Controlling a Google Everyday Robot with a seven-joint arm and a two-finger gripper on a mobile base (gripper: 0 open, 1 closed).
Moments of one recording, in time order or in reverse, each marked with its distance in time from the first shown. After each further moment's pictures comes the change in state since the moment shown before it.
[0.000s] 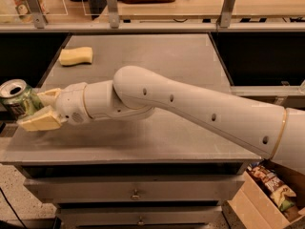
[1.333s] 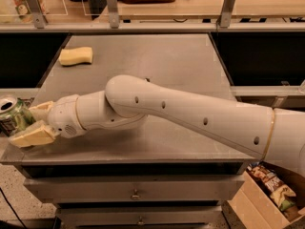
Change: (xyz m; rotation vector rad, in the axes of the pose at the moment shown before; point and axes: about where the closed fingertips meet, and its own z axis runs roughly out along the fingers) arm 0.014 0.030 0.020 -0.078 0.012 0.042
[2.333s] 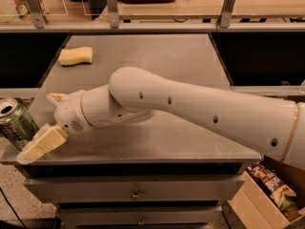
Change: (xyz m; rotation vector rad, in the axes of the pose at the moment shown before) arm 0.006 -0.002 -0.023 0.046 0.113 0.028
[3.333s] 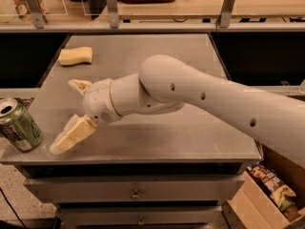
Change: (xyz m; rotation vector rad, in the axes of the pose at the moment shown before) arm 0.000 -0.013 -0.067 0.057 0.024 -0.137
